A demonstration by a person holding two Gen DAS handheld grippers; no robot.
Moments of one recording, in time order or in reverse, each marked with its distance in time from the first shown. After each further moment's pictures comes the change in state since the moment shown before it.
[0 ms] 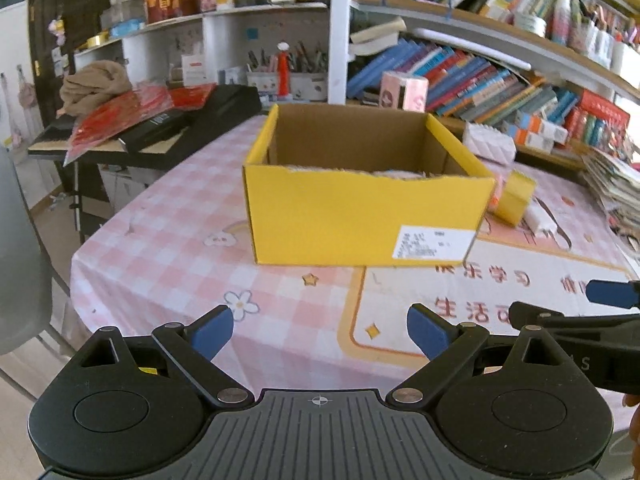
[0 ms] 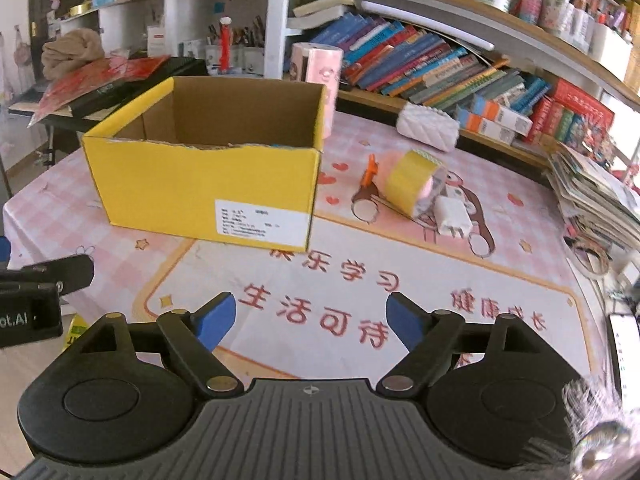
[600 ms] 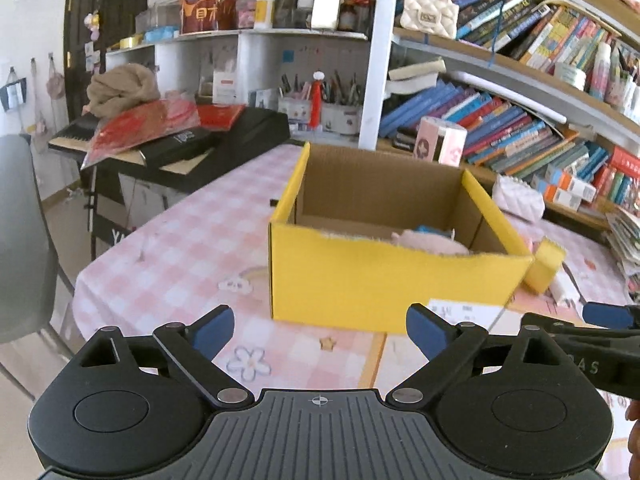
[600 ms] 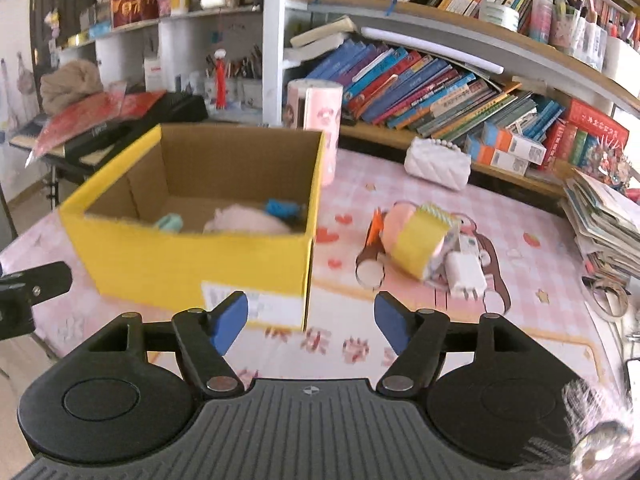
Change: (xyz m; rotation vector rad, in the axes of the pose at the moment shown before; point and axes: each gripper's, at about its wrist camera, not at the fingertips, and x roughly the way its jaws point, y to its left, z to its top) left arm 0.016 0.015 0.033 -0.112 -0.089 0.046; right arm 0.027 -0.005 0.048 -0.006 -0.067 0.046
